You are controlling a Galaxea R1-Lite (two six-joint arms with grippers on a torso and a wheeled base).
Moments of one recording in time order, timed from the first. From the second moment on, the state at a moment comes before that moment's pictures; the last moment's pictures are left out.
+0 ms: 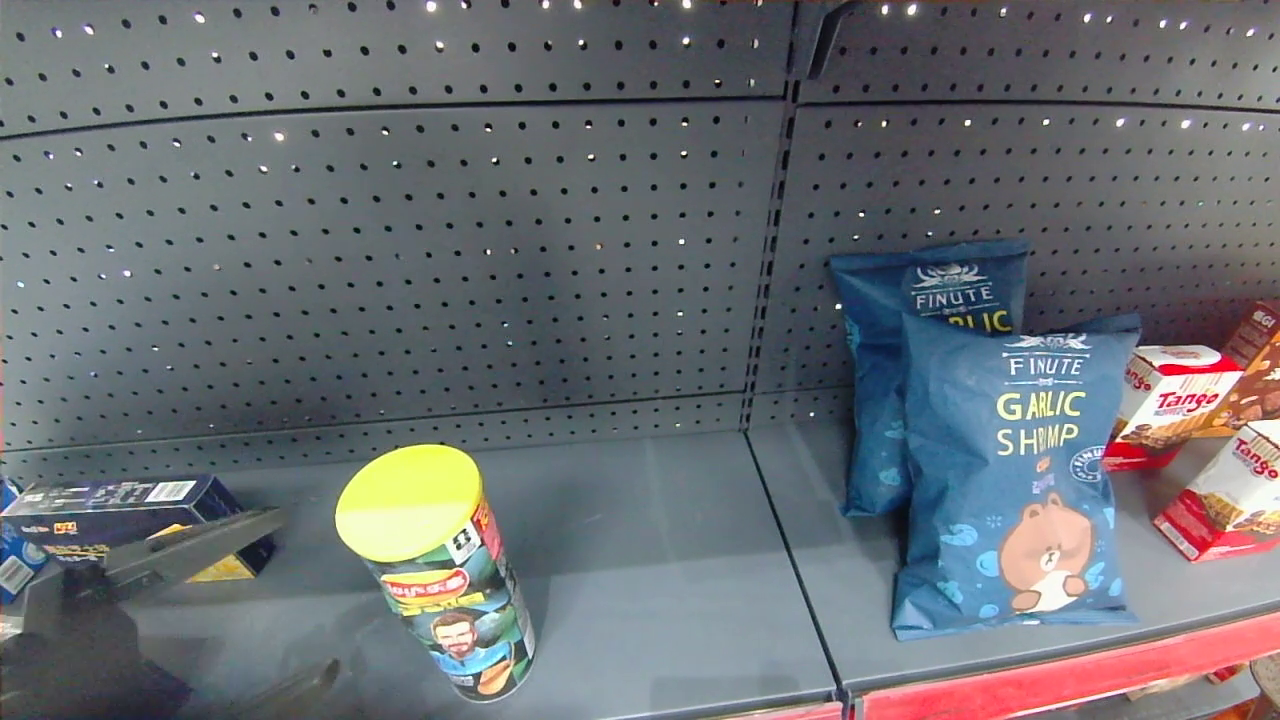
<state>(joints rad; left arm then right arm) 0.02 1.04 -0.05 -1.08 -0.85 -0.04 0.14 0.19 -0.19 0.12 0.09 -0.11</state>
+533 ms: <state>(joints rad) 0.03 0.44 -0.16 -0.40 -0.71 -0.10 0.13 0.13 -0.19 0.12 0.09 -0.11</state>
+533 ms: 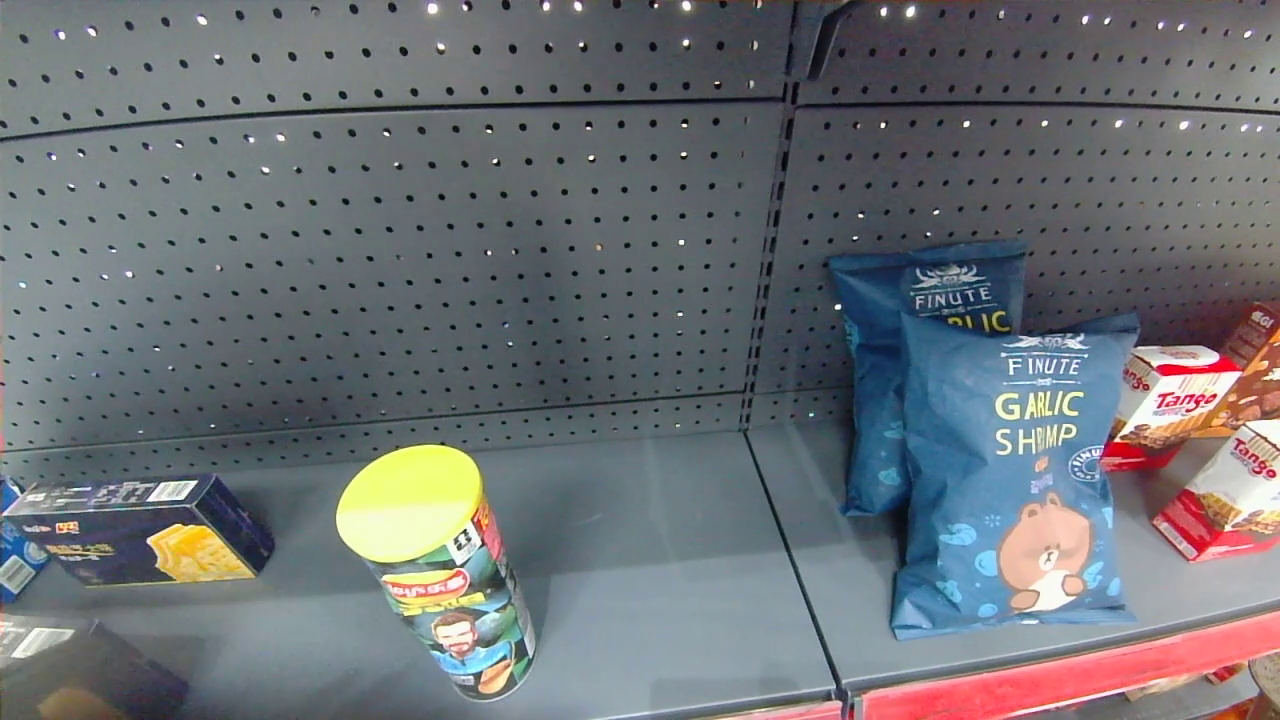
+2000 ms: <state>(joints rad) 0.00 0.00 0.00 0.00 0.07 0.01 0.19 0.19 -0.35 0.12 0.17 -0.11</state>
